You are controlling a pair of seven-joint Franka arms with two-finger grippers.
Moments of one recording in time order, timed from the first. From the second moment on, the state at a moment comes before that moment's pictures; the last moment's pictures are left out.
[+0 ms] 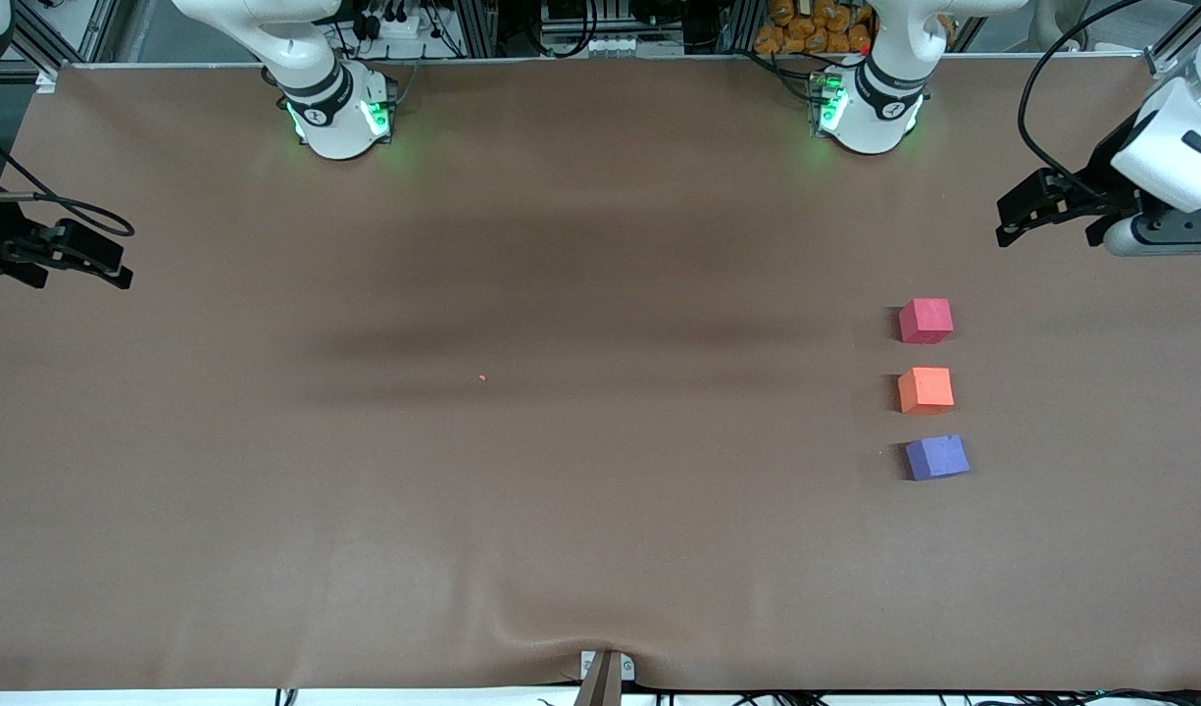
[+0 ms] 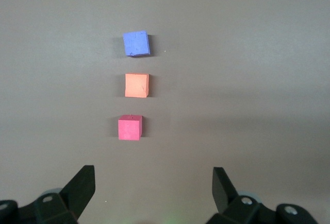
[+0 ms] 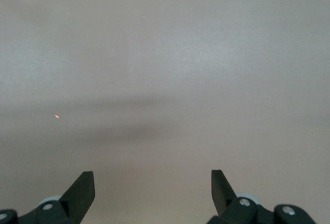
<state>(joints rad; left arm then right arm) -0.11 -0.06 -0.02 -1.62 -0.01 1.56 -0.14 0.02 0.02 -0.06 -1.56 0.02 1.57 -0.01</state>
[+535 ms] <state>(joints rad) -0.11 -0.08 -0.02 -1.64 -0.01 1.55 -0.15 0.02 0.02 -0.06 -1.56 0.02 1.57 -0.01</state>
